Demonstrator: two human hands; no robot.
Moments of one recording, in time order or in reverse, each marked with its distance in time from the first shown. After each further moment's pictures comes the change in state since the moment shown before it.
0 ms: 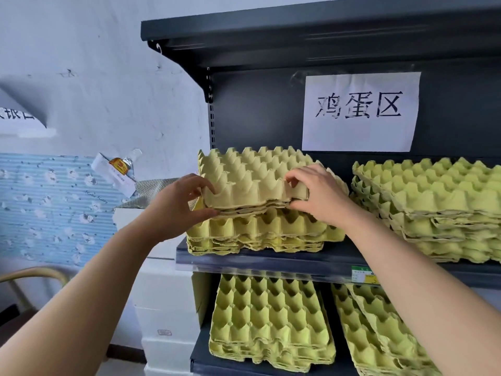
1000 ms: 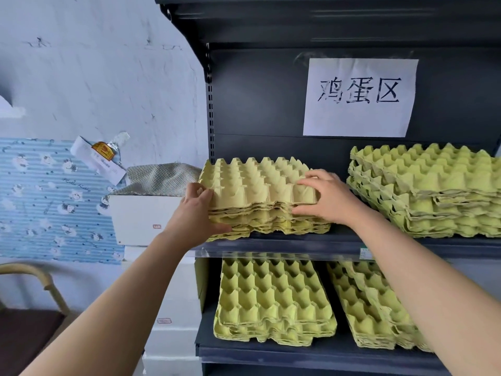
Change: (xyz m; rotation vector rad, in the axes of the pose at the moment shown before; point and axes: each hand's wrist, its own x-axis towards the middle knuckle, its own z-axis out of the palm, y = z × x) left_hand -0.013 -0.052 0.046 0.293 -0.120 -0.187; right_hand -0.023 -0.004 0.030 -0.040 -0.189 0.275
